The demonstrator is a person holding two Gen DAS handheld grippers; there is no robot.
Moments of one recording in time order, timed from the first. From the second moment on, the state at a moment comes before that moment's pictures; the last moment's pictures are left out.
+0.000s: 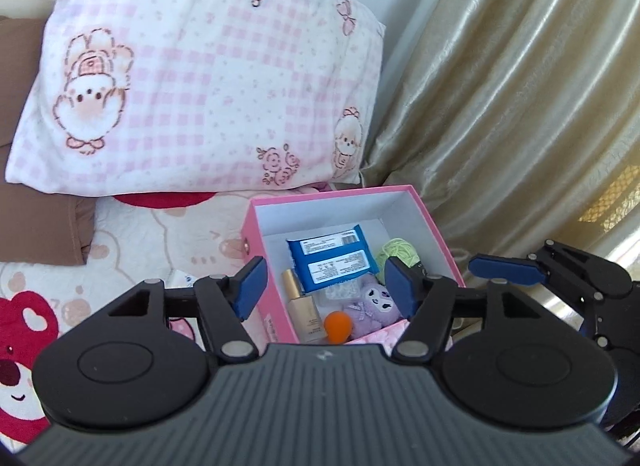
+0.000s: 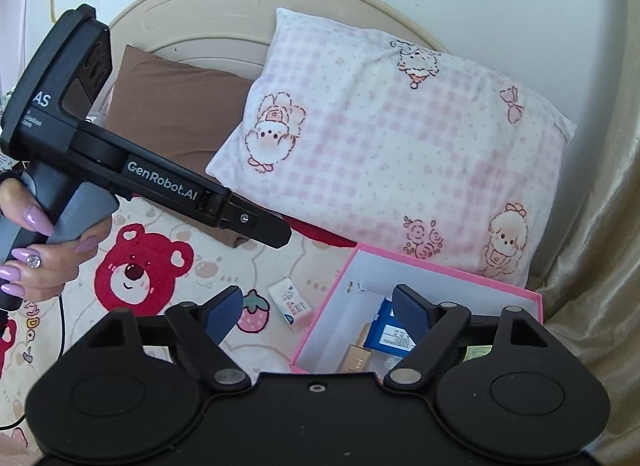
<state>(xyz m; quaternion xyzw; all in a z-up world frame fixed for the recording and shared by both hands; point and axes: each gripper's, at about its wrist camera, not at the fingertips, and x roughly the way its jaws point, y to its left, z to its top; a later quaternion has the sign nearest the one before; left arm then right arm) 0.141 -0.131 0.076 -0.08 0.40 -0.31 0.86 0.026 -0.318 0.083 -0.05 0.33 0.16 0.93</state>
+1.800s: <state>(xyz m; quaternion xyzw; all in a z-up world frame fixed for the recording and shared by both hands) 0.291 -0.079 -0.167 -0.12 0.49 -0.29 0.81 0.160 -0.185 -0.180 0.02 0.35 -0.06 0.93</state>
